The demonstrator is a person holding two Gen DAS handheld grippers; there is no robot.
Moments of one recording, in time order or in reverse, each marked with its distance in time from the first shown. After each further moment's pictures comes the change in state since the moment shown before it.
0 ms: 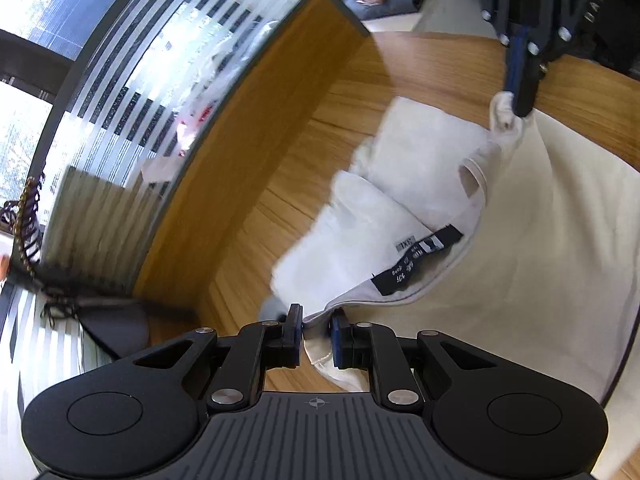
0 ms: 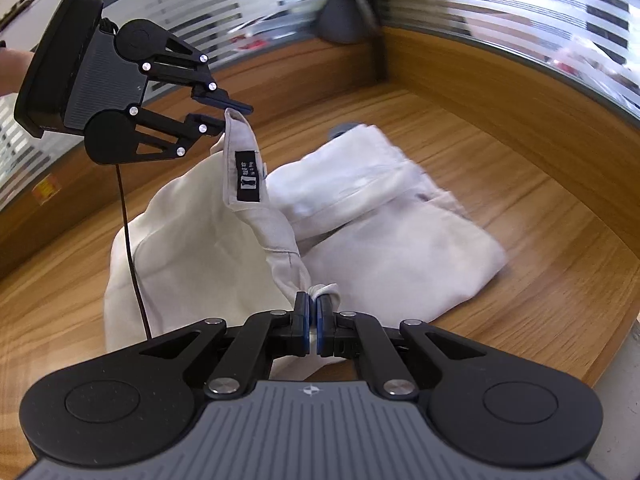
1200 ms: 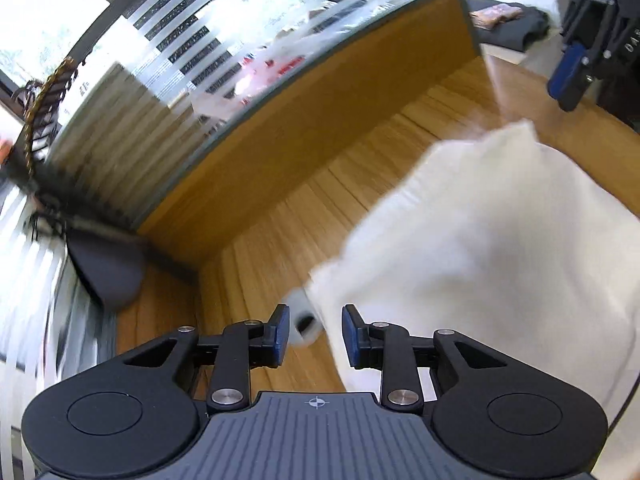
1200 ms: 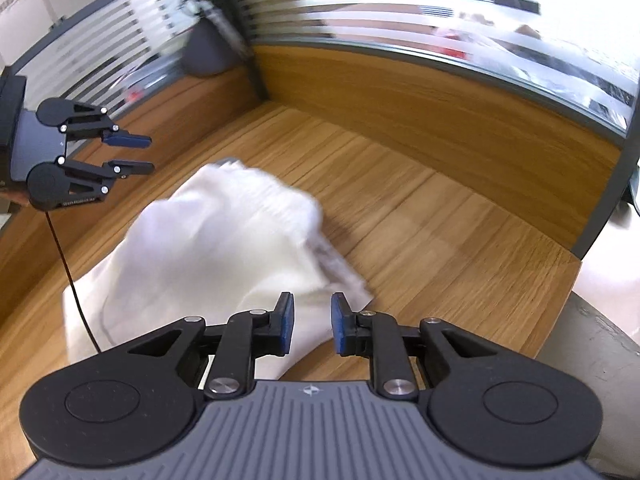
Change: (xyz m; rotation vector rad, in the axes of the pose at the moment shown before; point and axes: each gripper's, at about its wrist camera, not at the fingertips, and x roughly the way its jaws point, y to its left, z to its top) left arm 0.036 0.051 -0.015 -0.332 0.038 -0.028; right arm -0.018 -0.084 0.020 0.178 -0.017 -0.133
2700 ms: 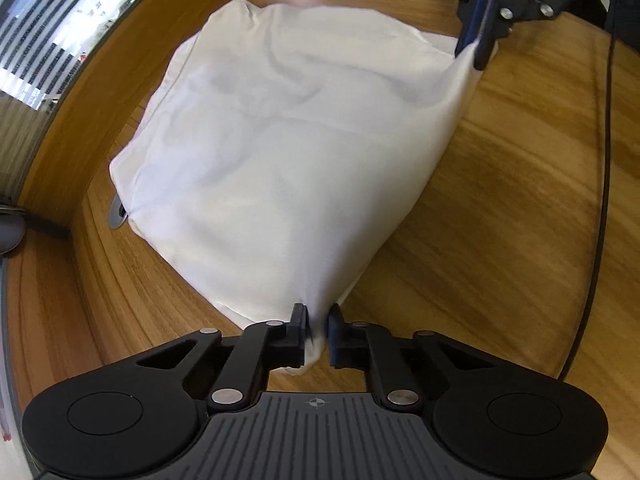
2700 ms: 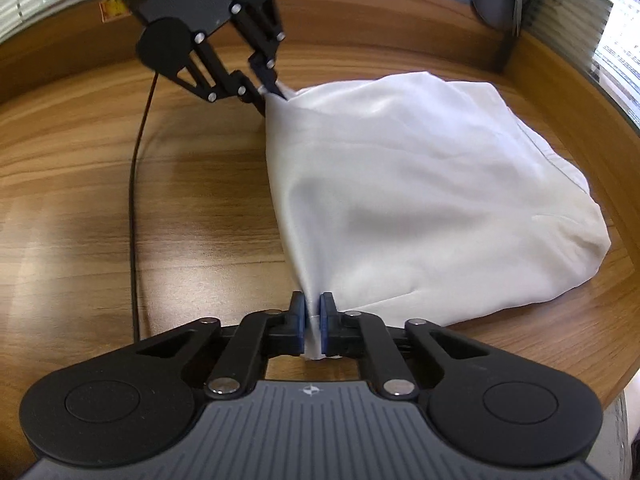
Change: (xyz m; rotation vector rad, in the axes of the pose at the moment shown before) left arm -0.059 -0.115 -0.148 0.317 0.064 -0.247; right arm 0.004 0.219 -0.155 -0.594 0.168 0.054
